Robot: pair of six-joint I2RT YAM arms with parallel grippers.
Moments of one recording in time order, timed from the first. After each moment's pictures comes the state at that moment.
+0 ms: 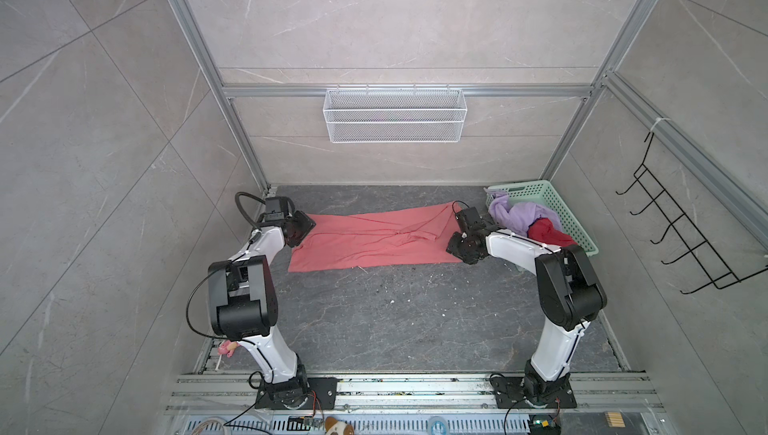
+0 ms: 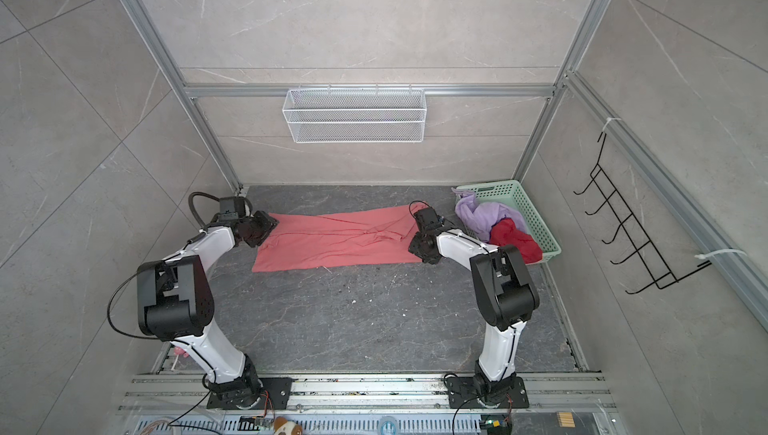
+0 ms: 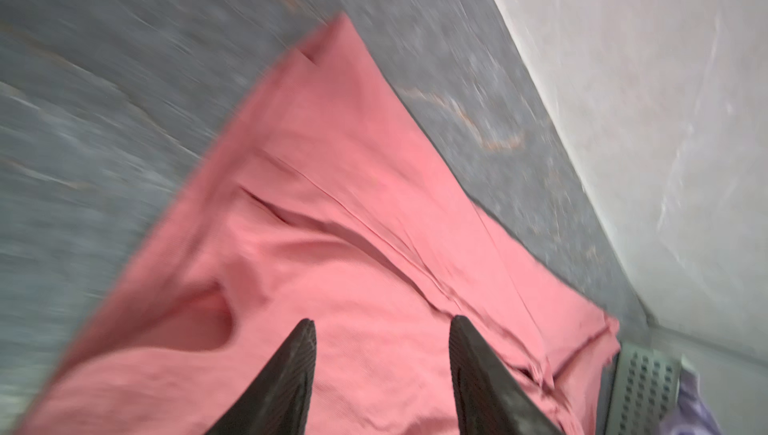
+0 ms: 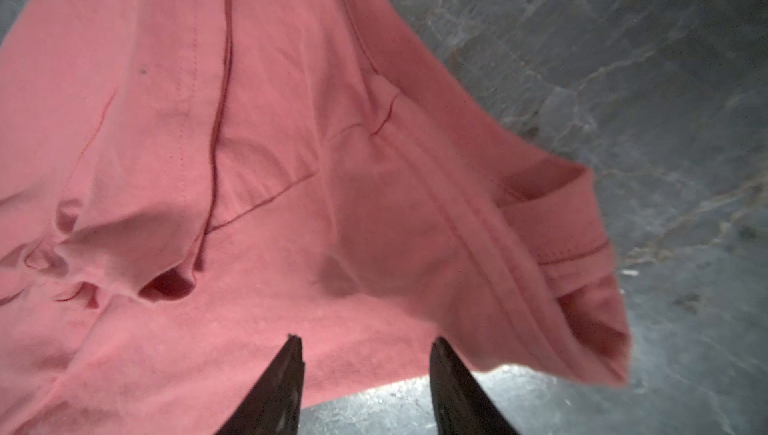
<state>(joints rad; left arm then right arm) 0.08 1.76 1.19 -0.30 0.28 -0.70 0.35 1.86 1.20 -0.44 0.03 0.78</state>
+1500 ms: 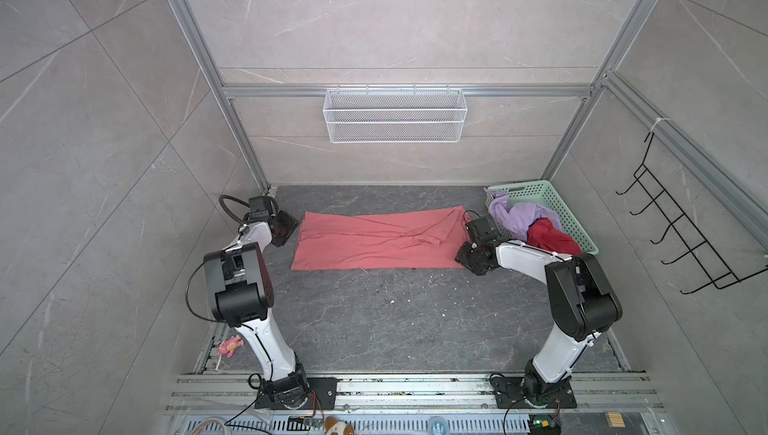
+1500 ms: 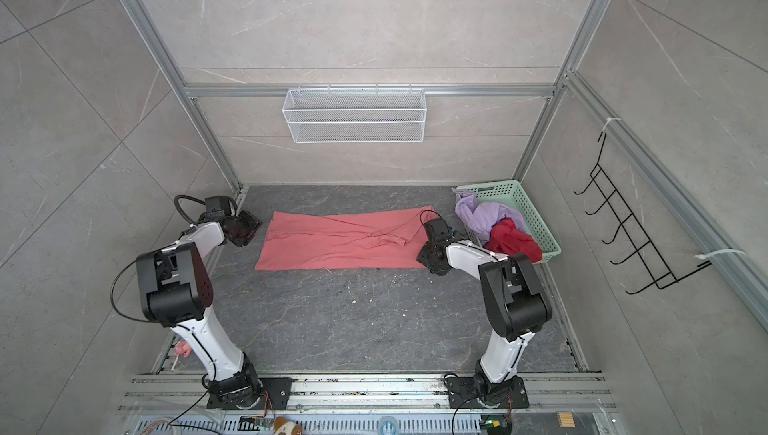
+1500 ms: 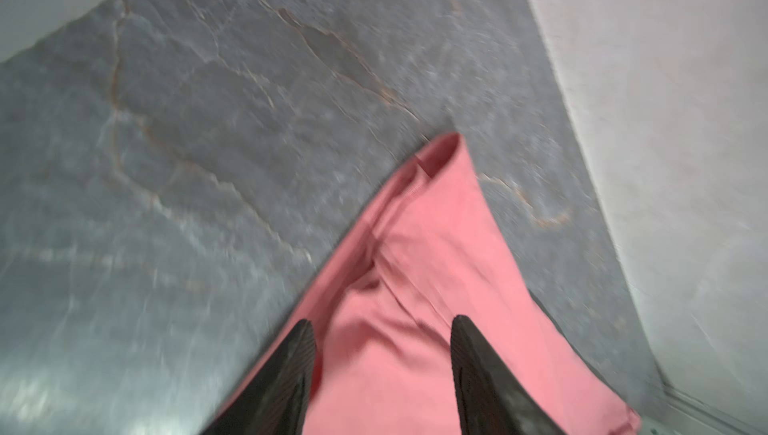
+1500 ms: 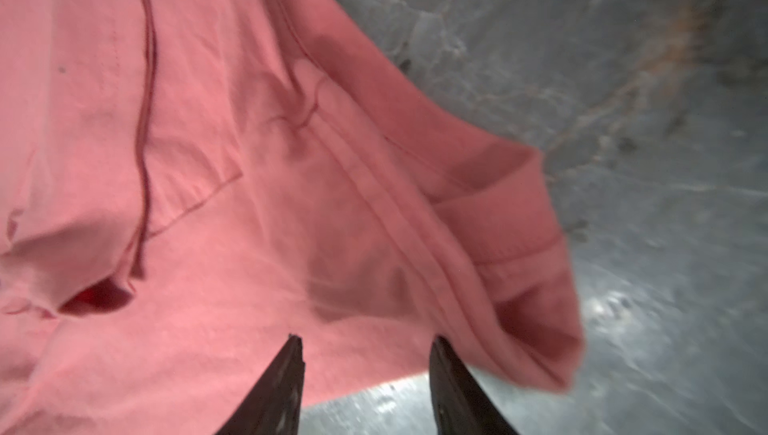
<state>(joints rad) 0.23 1.82 1.25 -0.32 0.28 -0.69 0.30 1.75 1.02 -0.40 0.00 0.82</state>
